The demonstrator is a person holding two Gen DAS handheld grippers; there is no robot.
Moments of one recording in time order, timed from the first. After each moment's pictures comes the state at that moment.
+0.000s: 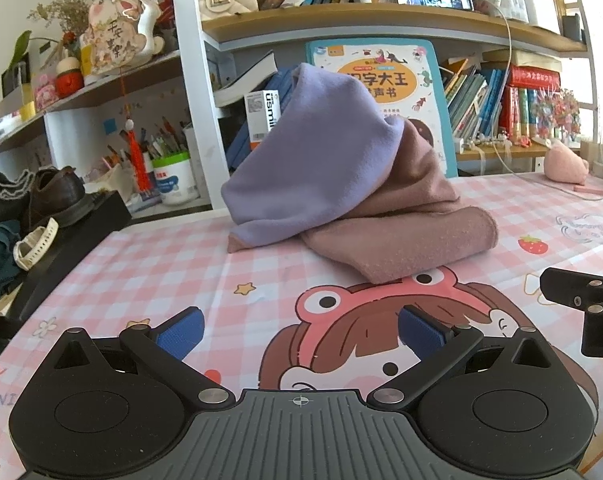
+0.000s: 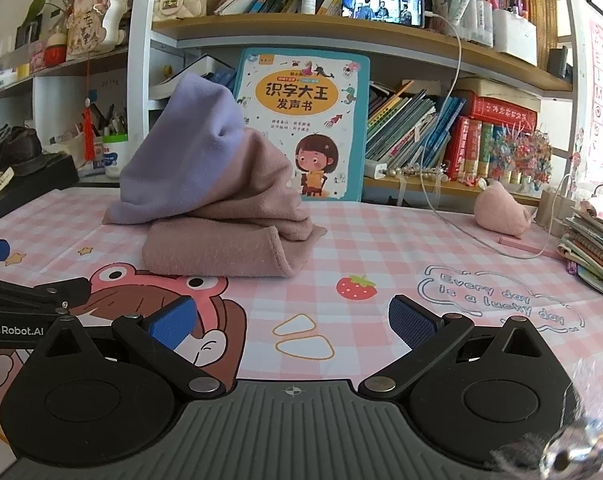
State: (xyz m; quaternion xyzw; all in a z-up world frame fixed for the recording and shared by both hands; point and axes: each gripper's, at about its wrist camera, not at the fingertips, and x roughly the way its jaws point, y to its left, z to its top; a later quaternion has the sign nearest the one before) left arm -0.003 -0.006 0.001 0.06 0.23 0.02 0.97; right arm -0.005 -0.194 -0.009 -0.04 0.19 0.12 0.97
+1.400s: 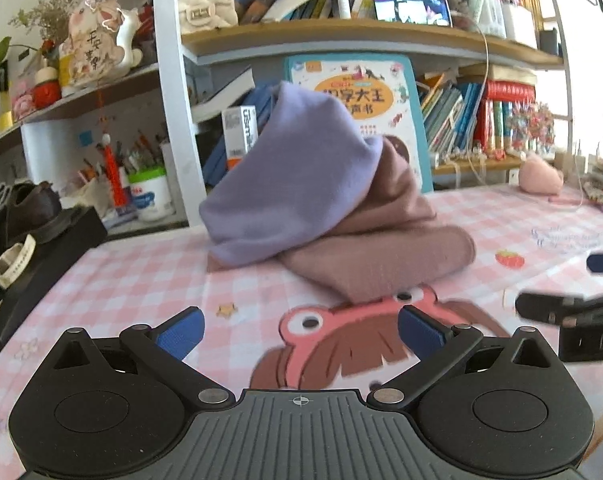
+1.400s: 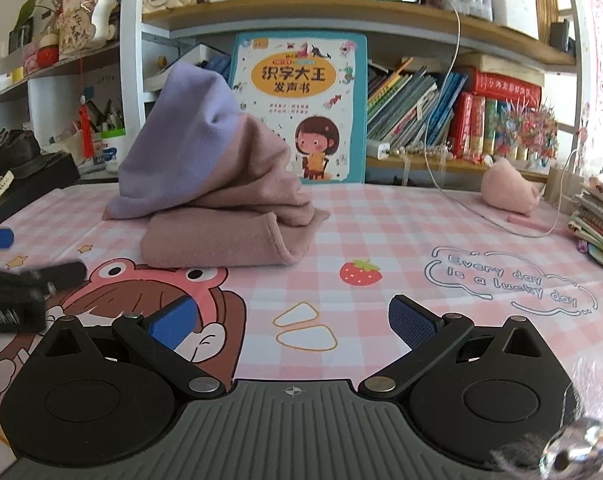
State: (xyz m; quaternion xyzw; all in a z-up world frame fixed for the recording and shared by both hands) left arm 0.006 0.004 0.011 0.06 0.21 -0.03 0.97; right arm 0.010 -0.201 -0.013 -0.03 0.23 0.13 0.96
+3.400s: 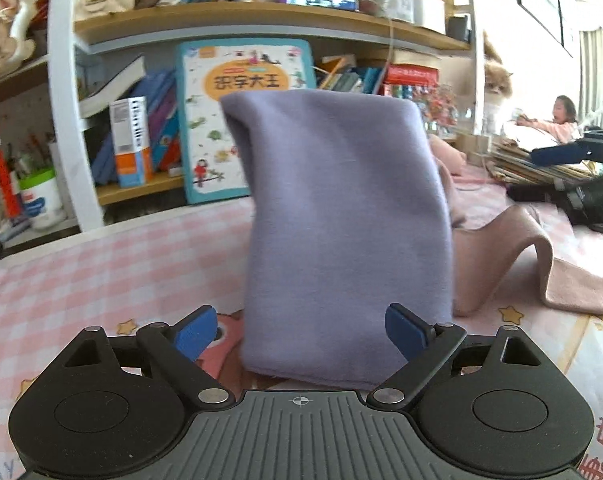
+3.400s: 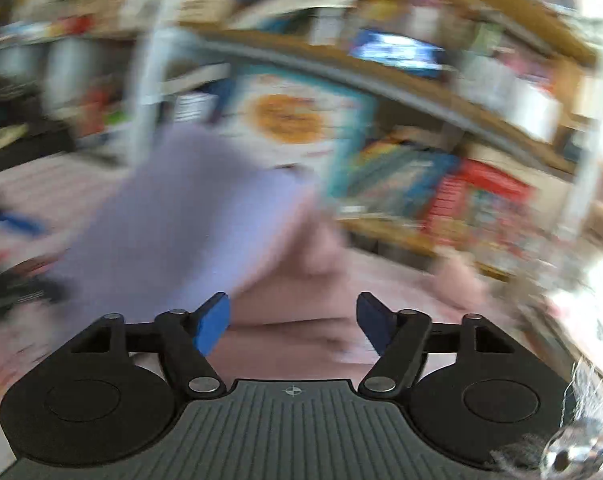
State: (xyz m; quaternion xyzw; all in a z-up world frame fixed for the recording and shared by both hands) left arm 0.026 0.002 -0.001 0.07 0.24 -0.20 0.95; right arm -0.001 -0.244 0.039 -0.19 0.19 0.17 0.95
